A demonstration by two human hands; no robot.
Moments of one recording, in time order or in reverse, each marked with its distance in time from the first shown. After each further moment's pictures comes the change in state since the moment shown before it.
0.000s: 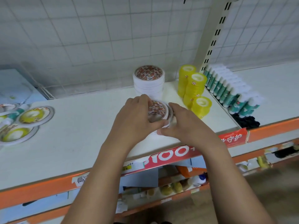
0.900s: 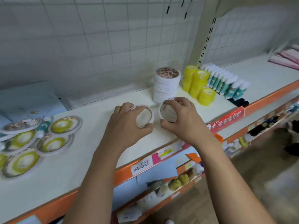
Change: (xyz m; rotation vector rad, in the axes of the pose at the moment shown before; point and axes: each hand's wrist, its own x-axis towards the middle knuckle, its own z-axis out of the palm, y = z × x) left_hand -0.052 -0.125 -0.063 -0.056 0.013 0.171; right_hand -0.030 -0.121 0.074 -0.284 0.319 0.169
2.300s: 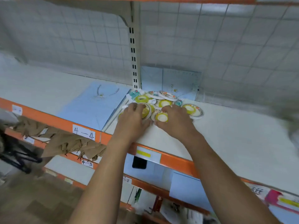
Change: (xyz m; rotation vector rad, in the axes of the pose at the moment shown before) left_hand -0.195 -0.193 -0.128 0.234 0.275 -0.708; right_hand -0.014 -0.283 0.164 -0.012 -0.380 -0.620
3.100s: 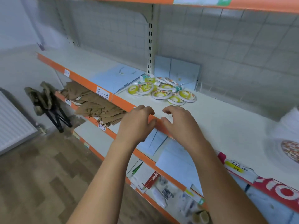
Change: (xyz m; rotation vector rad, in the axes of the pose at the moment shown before) left_hand -0.178 0.148 -0.014 0.113 0.159 -0.184; right_hand -0.161 0.062 -0.055 0.231 0.031 -0.344
